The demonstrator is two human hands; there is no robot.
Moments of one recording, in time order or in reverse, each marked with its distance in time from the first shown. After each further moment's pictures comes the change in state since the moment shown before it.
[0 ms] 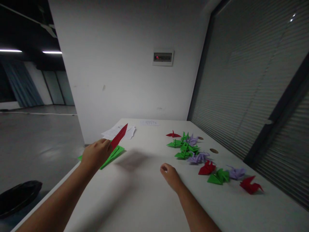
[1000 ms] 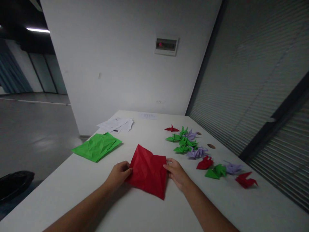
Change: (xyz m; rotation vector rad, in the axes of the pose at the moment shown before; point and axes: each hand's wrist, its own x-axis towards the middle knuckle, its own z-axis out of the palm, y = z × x) left_hand -0.081 0.069 0.150 -1.194 -0.419 -0.141; right_hand -0.025 -0.020 -0.025 0.885 -0.056 0.497
